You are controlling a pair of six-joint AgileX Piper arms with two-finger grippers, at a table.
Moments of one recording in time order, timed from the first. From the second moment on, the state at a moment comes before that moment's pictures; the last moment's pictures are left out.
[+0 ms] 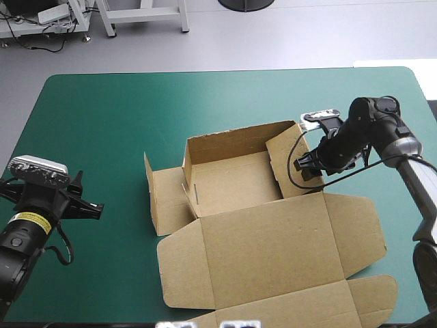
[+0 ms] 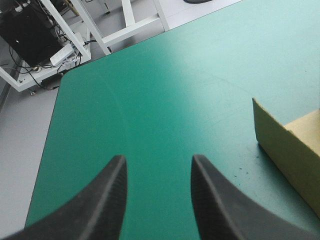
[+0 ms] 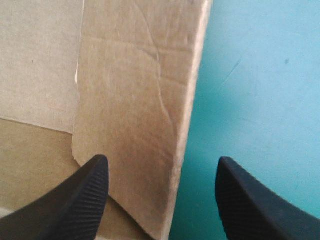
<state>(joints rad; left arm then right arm) -0.30 0.70 -0.78 0.48 0.62 -0.18 0.17 1.64 -1.44 0.23 1.23 -0.24</state>
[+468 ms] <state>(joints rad) -0.30 0.70 -0.78 0.47 0.62 -0.18 0.25 1.86 -1.55 0.16 1.23 -0.25</state>
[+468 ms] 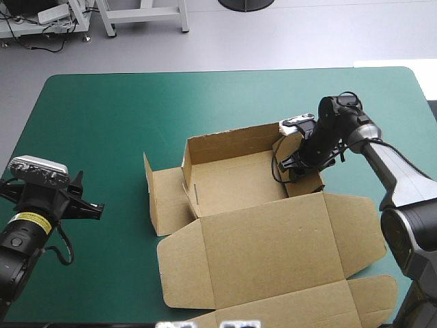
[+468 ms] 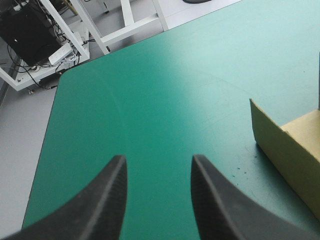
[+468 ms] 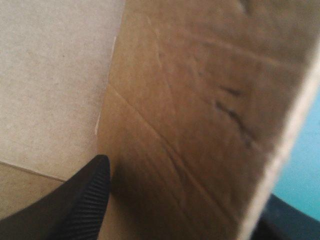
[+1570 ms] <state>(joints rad) -0.30 0.72 -0.78 0.42 0.61 -0.21 0.05 1.67 -1.71 0.41 1.24 -0.38</state>
